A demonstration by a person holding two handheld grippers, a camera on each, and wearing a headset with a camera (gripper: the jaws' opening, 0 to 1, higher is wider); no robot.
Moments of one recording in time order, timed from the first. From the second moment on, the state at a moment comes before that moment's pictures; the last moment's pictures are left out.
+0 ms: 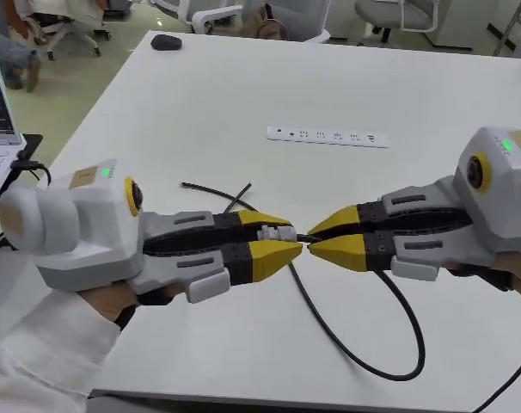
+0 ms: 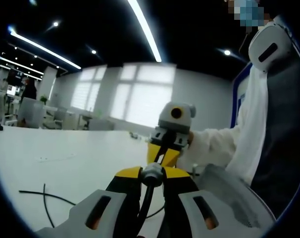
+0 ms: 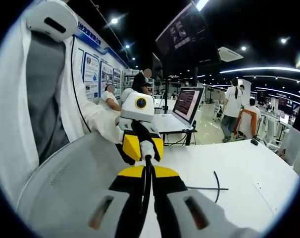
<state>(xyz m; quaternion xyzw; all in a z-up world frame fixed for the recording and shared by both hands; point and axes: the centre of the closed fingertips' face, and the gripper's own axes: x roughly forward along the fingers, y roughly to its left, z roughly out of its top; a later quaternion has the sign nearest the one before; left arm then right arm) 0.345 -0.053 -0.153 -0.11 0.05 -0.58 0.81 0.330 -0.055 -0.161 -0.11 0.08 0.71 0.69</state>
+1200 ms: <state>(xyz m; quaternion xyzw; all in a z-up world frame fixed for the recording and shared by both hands) 0.348 -0.051 -0.156 -0.10 0.06 -0.57 0.81 0.349 -0.112 -0.194 -0.10 0.12 0.67 0.73</state>
